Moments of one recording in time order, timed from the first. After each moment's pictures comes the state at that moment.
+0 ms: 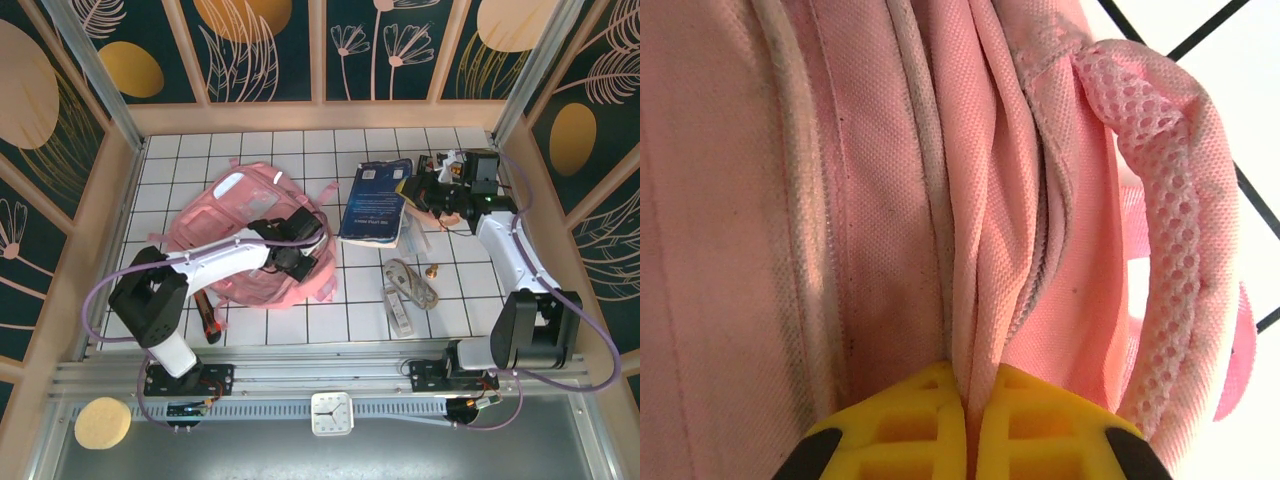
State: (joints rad) left arm -0.80 1.68 1.15 -0.70 -0.03 -0.15; right arm 0.02 1.37 1.08 -0.41 -0.85 0.68
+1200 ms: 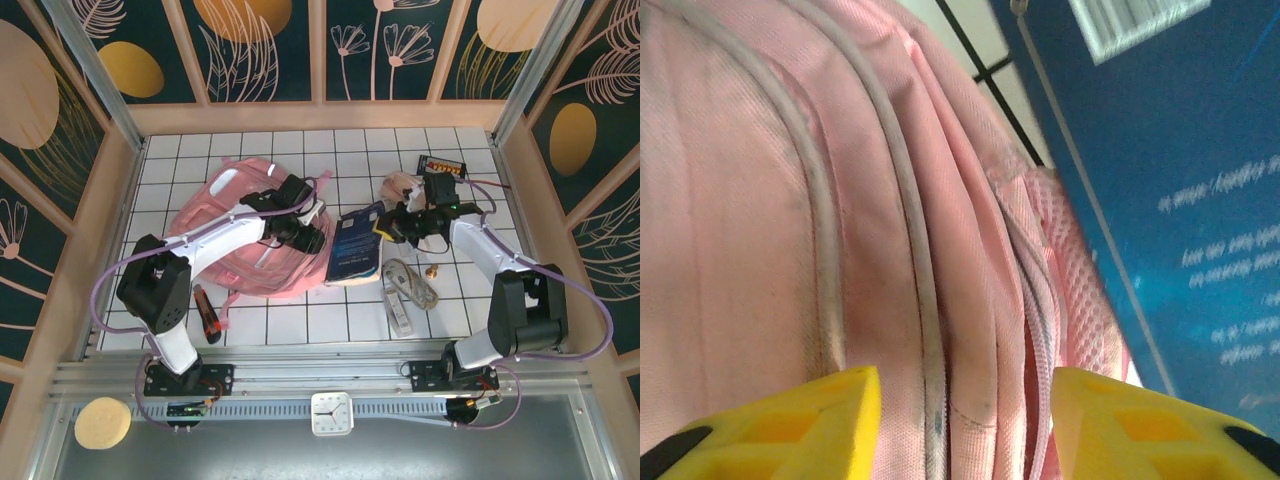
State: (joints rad) left arm -0.67 1.76 1.31 -0.69 0.17 -0.21; right arm 0.19 1.47 0.97 -0.50 -0.73 0.69
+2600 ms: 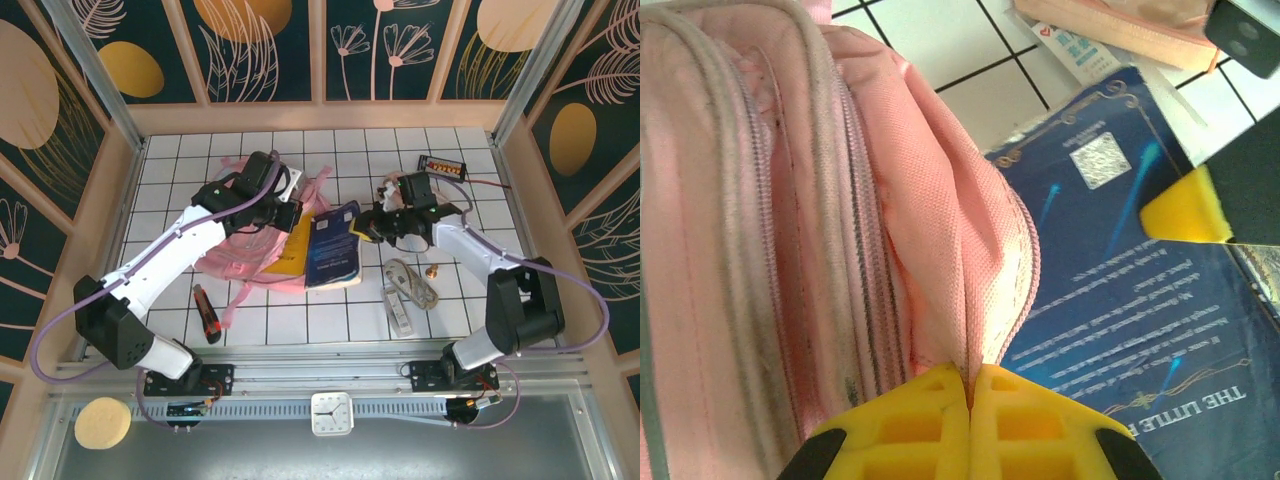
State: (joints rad) left arm -0.64 1.49 1.42 -0.81 0.11 -0.24; right arm 0.37 1.52 1.00 -0.35 -0.76 0.80
